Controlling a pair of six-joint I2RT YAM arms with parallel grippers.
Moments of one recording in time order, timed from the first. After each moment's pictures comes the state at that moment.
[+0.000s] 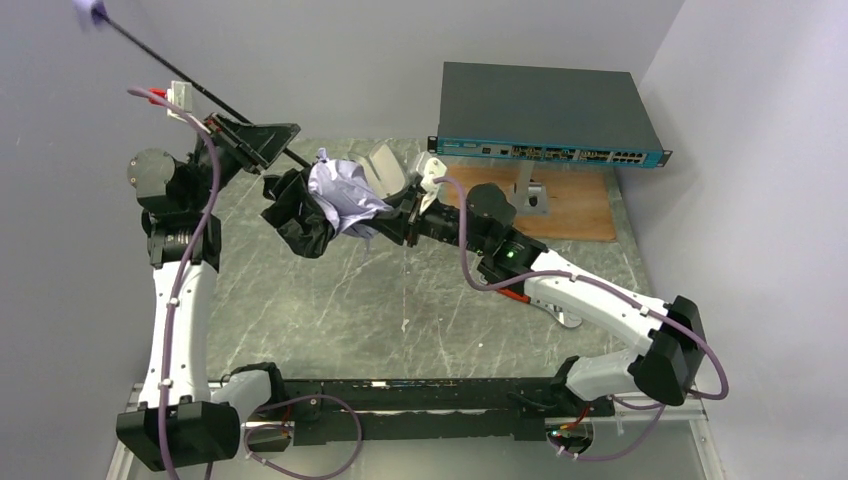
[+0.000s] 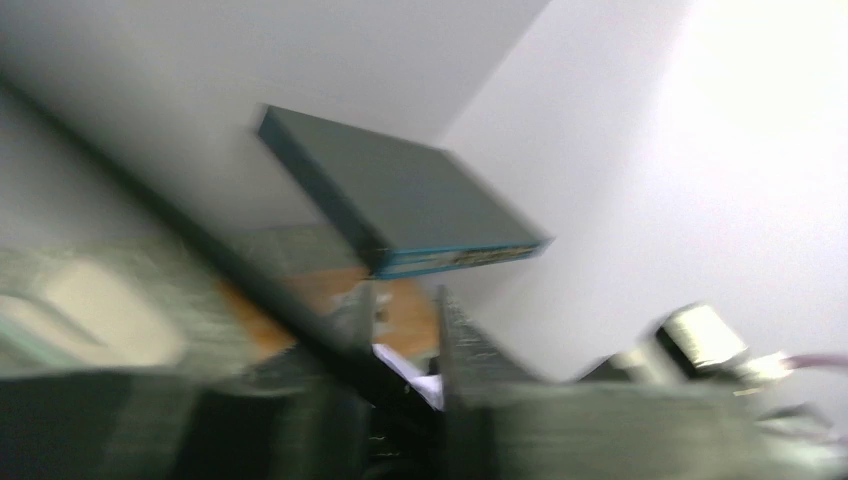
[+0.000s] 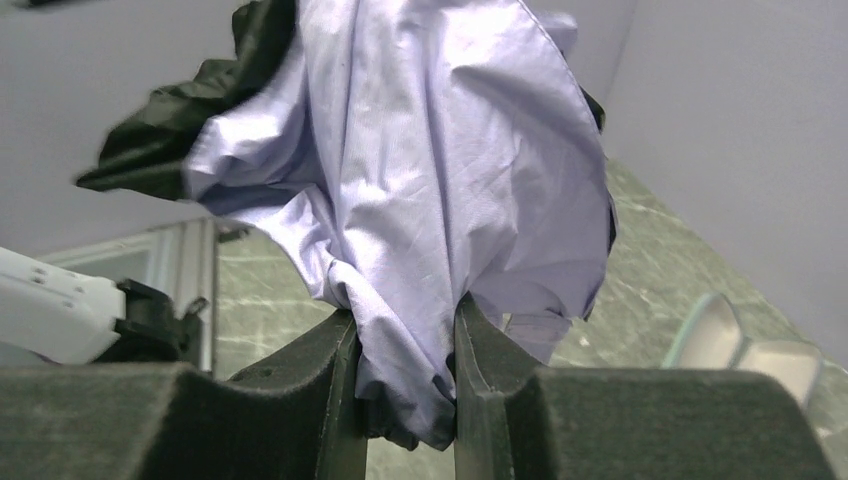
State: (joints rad) left arm 0.15 1.06 1.19 0.23 0.78 -0.88; right arm 0.90 1.32 1.12 0.34 -0.35 0.05
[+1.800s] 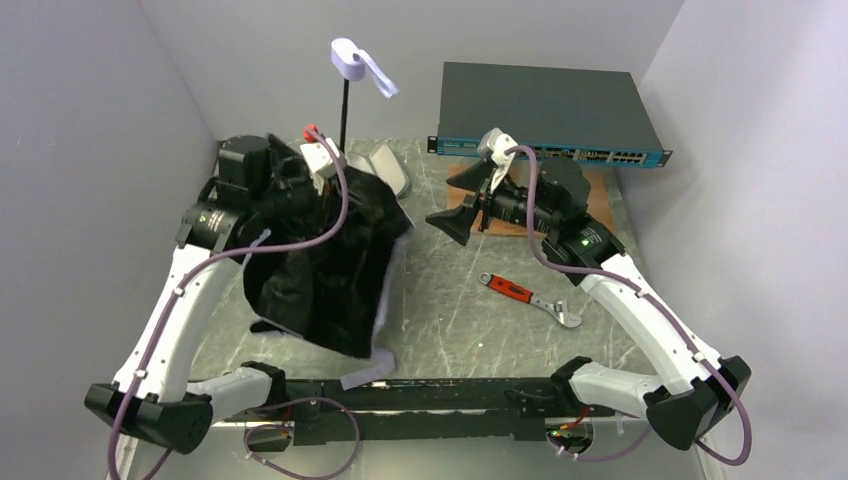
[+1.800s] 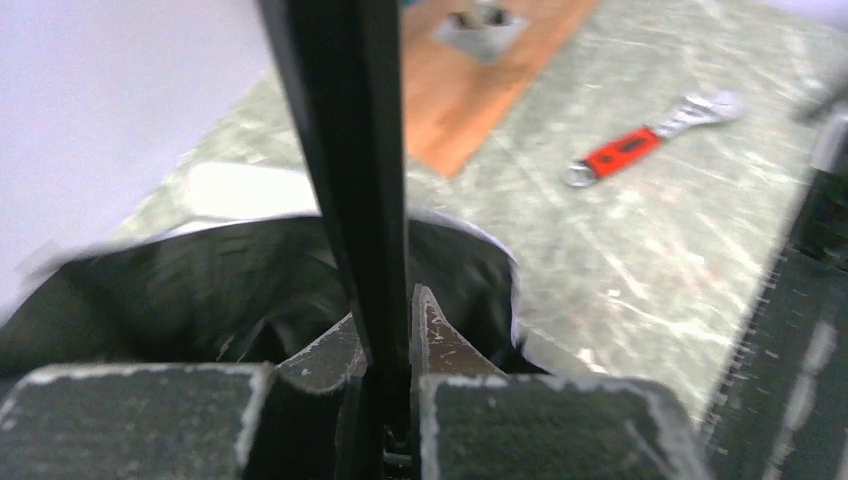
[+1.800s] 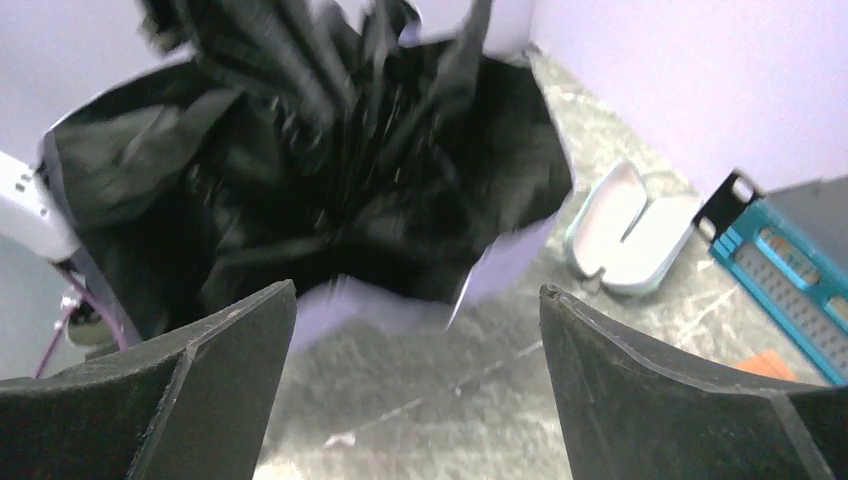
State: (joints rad) left arm -0.25 1.17 1.43 -0.67 0.73 0.34; right arm 0.55 1.11 1.18 -0.18 -0.60 -0.02
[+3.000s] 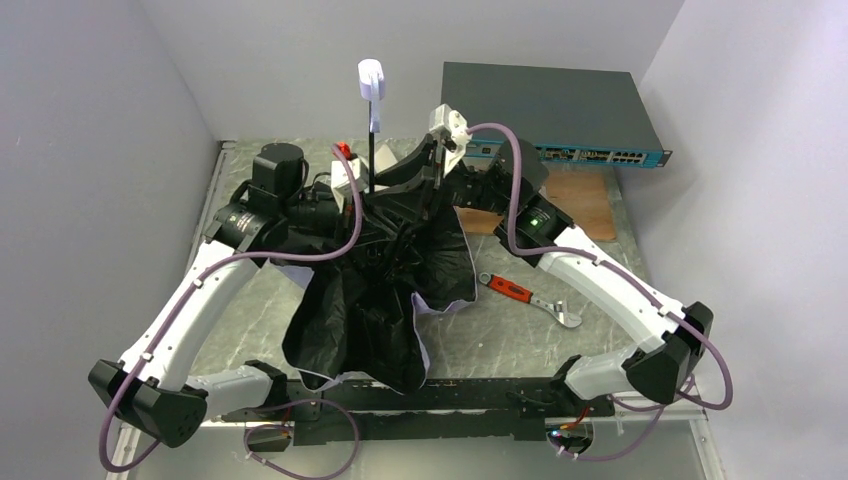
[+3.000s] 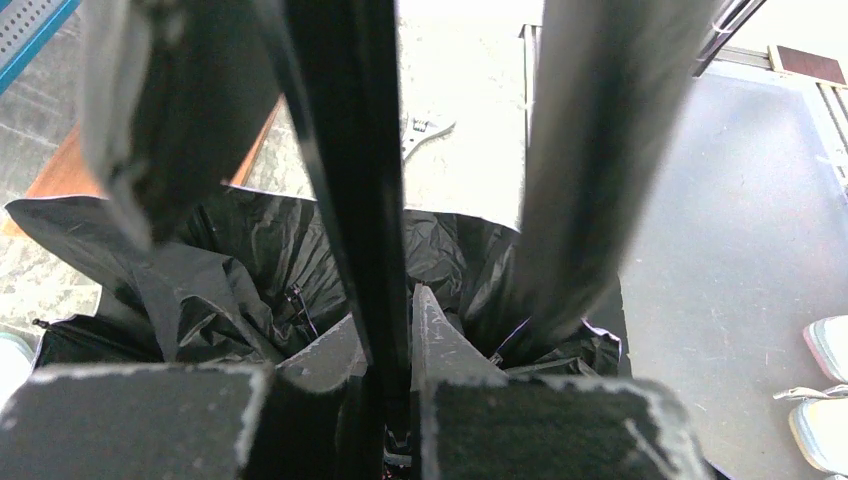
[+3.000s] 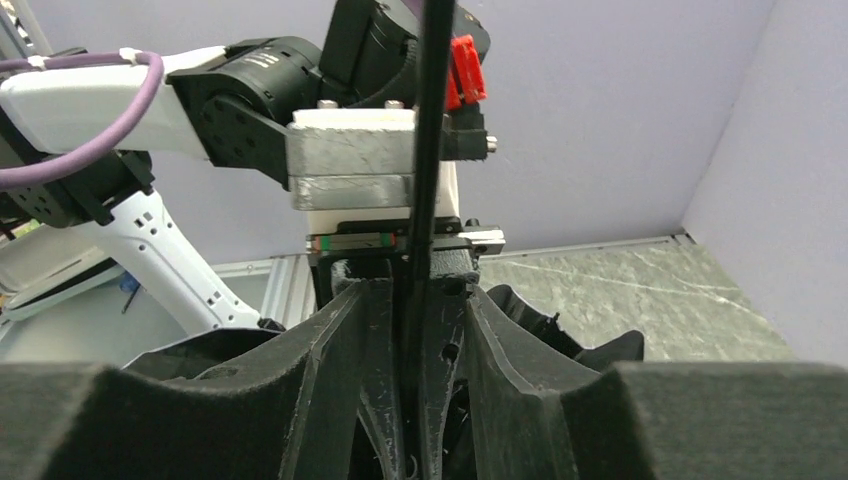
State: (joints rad) left arm -0.44 1.17 1.32 -0.55 1.01 0.24; right arm 0.78 1.35 1.40 0.20 -0.68 0.19
